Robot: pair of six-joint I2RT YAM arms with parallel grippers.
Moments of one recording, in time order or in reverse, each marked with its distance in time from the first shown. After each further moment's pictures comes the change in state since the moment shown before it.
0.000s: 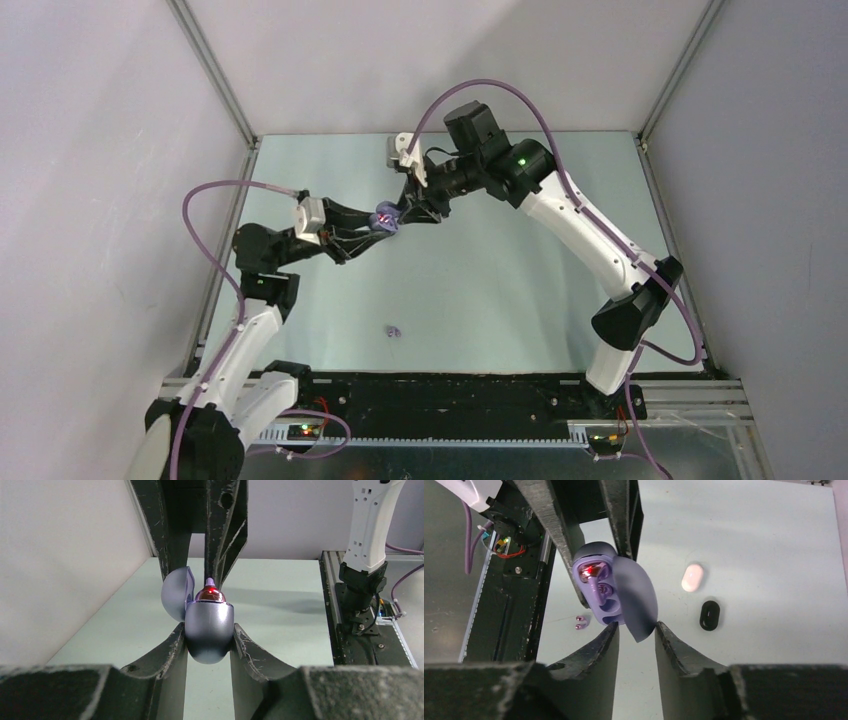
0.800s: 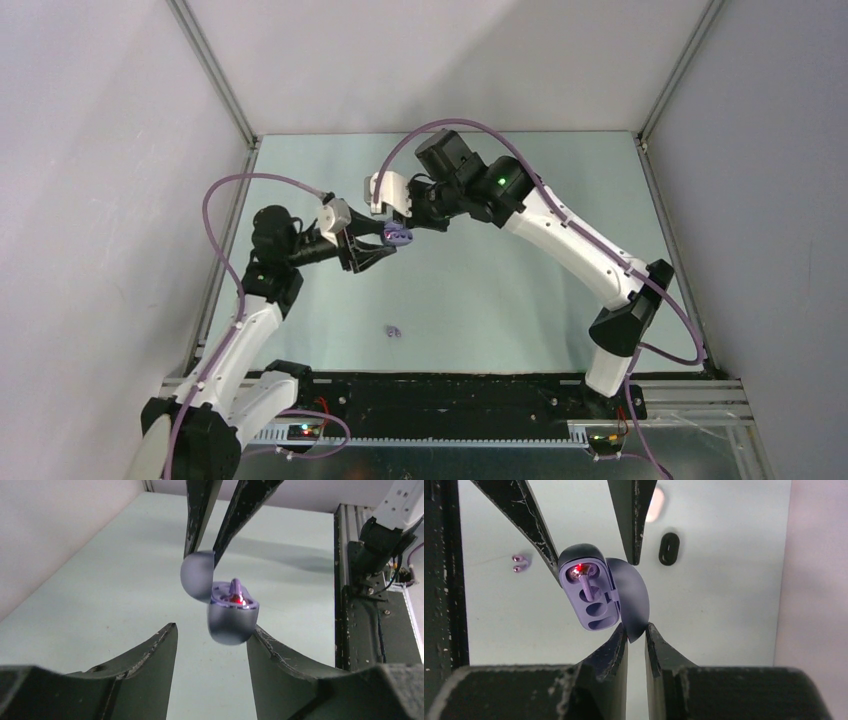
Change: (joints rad) left arm -0.035 0.008 0.050 -0.503 -0.077 0.328; right arm 0.132 0.002 0.000 -0.119 0.472 -0.151
